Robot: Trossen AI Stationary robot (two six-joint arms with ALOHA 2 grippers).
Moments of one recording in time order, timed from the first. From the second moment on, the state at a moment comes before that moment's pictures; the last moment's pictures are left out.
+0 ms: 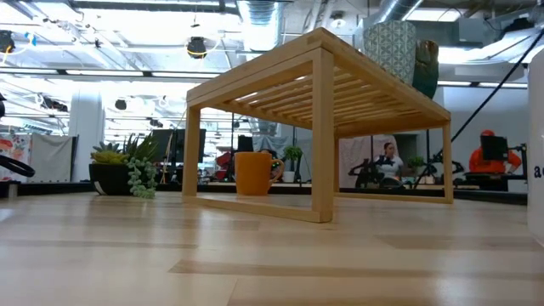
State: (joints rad) left arm 0.26 1.13 1.43 -0.39 -0.05 -0.13; right arm -0.14 1.49 2.11 -1.31 0.37 0.29
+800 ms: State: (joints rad) left arm 0.47 1.32 1.52 -0.43 -0.05 -0.08; right arm -0.12 0.95 1.38 -0.72 0.44 0.45
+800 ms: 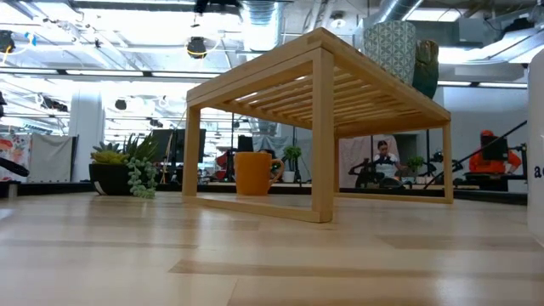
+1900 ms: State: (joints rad) left arm 0.71 1.95 1.63 -0.76 -0.08 -0.49; right arm -0.12 1.02 1.39 -0.70 0.42 0.45
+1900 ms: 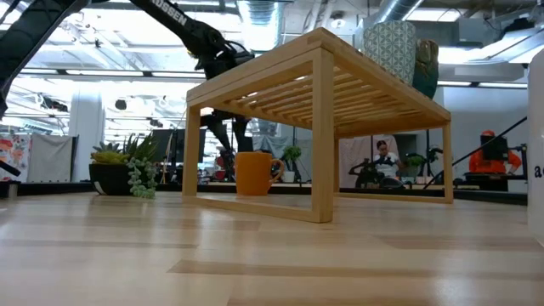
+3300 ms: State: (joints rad) left arm 0.74 1.62 1.70 -0.73 -0.09 -0.36; right arm -0.12 1.02 1.39 -0.64 0.42 0.45
